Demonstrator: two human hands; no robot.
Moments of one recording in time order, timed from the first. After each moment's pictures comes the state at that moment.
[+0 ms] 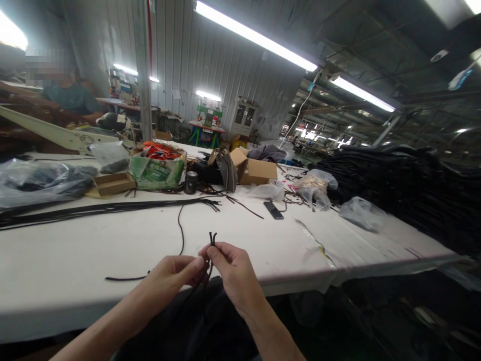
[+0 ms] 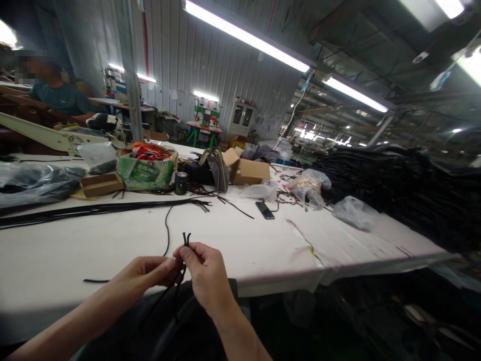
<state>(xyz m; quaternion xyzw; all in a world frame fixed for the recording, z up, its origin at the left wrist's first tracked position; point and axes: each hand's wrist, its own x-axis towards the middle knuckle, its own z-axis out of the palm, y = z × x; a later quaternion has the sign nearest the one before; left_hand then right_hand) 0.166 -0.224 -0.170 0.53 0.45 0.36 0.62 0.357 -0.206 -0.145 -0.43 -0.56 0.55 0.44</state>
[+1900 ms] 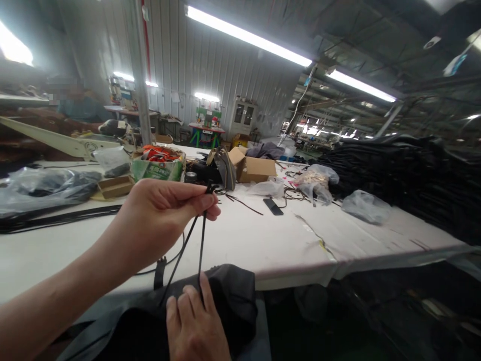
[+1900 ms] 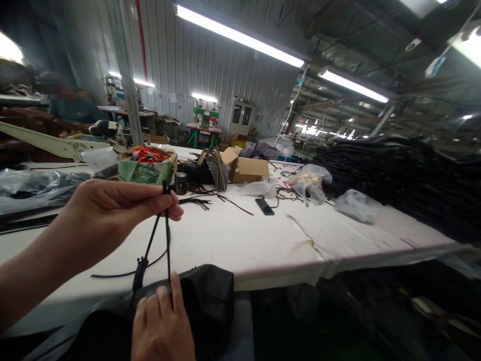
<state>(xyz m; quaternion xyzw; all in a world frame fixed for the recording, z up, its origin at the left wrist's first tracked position) 0.180 -0.225 -0.004 0.63 0.47 0.54 0.29 0.314 -0.289 -0.270 -0.33 -0.87 -0.12 0.35</state>
